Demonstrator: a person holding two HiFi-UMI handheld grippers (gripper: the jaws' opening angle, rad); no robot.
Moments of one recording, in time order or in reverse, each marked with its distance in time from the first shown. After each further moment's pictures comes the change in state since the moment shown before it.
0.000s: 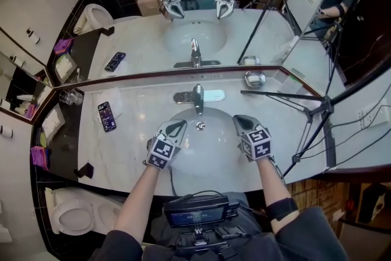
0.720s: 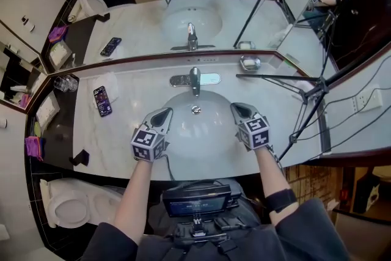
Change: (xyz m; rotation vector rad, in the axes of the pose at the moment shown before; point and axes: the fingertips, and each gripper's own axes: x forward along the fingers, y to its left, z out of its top) left arm -0.065 0.017 -0.006 -0.318 -0.118 0.089; right arm -0.030 0.027 0.000 -0.042 0.016 -0.029
